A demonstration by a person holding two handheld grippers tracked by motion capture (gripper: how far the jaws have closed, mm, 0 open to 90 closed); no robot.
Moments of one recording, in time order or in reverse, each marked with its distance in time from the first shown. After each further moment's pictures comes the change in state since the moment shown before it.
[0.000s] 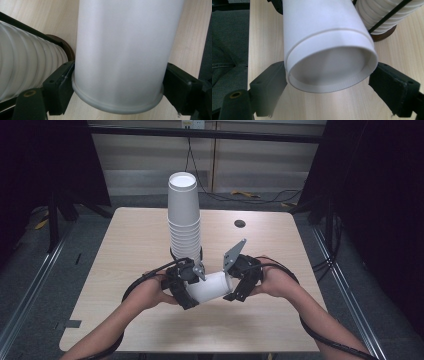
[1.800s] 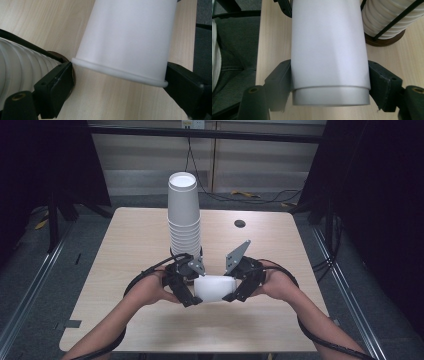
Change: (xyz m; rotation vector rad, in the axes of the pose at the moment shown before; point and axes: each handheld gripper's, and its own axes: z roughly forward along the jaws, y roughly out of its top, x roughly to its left) left arm 0.011 -0.004 -0.005 -0.148 -0.049 0.004; right arm 0.000 -0.009 0.001 -0.074 0.049 -0.005
